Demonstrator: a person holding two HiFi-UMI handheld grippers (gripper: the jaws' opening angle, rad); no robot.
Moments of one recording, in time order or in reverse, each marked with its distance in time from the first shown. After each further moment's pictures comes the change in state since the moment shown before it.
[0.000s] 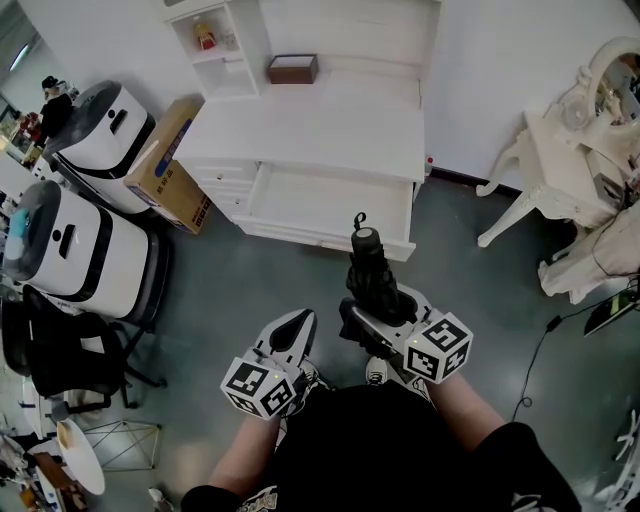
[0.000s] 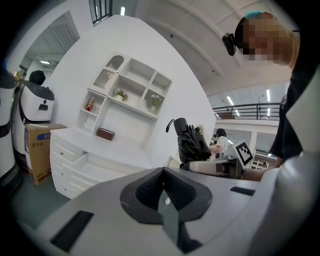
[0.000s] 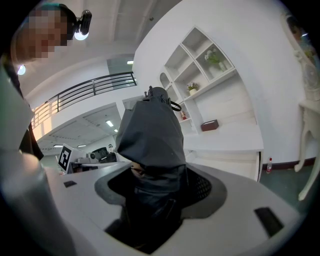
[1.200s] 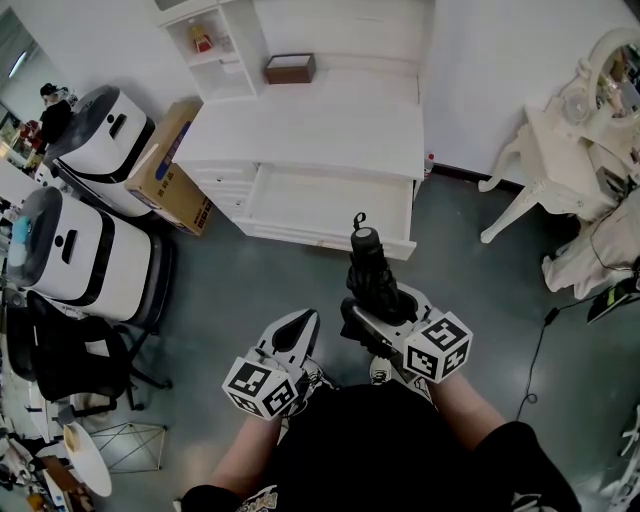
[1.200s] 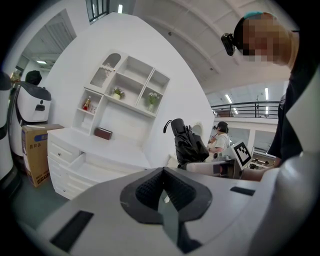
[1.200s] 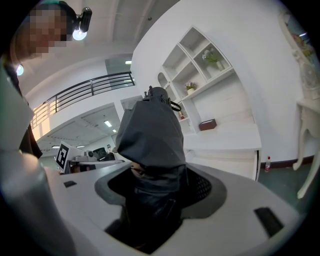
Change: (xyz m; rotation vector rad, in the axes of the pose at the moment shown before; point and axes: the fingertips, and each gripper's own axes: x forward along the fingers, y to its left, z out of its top) left arm 0.005 -0.002 0.002 0.015 0.022 -0.018; right arm 0.003 -0.004 -0.003 0.012 0.001 -0.017
